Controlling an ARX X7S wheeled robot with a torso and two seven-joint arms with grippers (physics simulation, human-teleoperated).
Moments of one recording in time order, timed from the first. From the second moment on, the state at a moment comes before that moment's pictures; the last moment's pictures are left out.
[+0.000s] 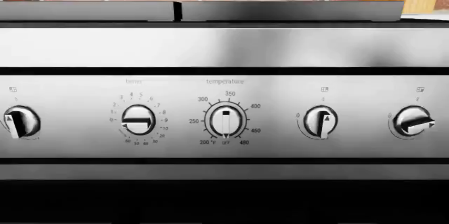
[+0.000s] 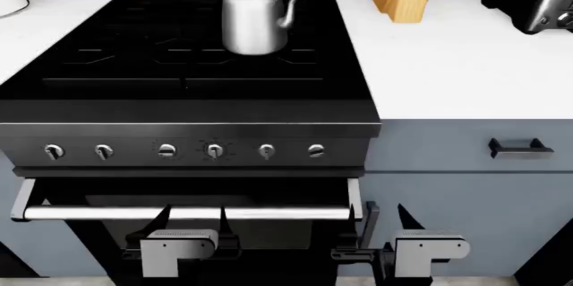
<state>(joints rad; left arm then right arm) 0.00 0.00 0.00 0.00 0.00 0.00 0.00 0.00 0.00 0.00 0.00 0.00 0.00 0.00</state>
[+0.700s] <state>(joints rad) 0.01 -0.06 0.07 0.00 -0.07 0.00 -0.08 0.00 0.07 -0.08 0.00 0.05 0.00 0.08</state>
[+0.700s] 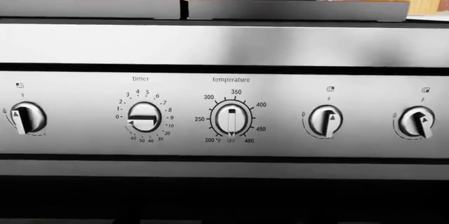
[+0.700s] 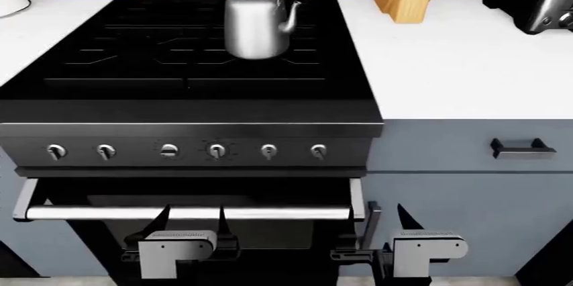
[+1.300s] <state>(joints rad) 0.00 -0.10 0.12 0.00 -0.11 0.00 -0.11 0.01 0.10 -0.12 0.00 0.08 0.00 0.12</state>
